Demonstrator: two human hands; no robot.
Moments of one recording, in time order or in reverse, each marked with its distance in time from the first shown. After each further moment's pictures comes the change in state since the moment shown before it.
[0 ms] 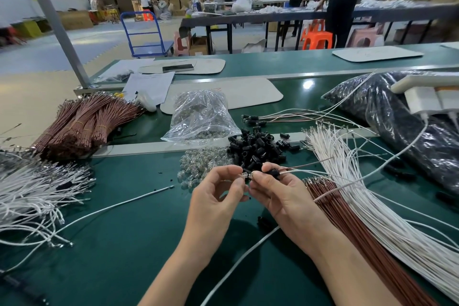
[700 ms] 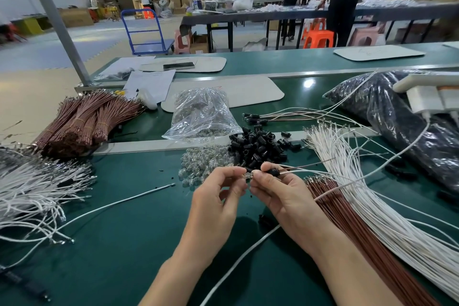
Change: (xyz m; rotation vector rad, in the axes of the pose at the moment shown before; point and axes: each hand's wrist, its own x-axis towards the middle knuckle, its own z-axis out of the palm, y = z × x) left_hand 0.002 -0.014 -0.008 0.303 -0.040 0.191; right_hand -0.002 0.000 0.002 -0.020 0.007 -0.002
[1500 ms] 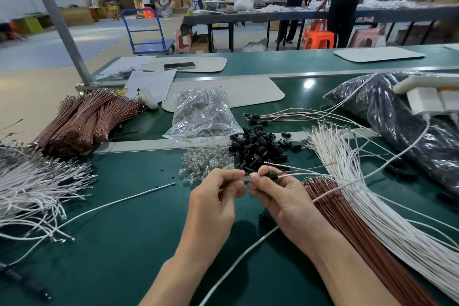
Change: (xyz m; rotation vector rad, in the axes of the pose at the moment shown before) left_hand -0.003 -0.008 -0.002 0.122 0.062 0.067; right_hand 0.001 0.006 -0.001 -0.028 -0.019 -0.006
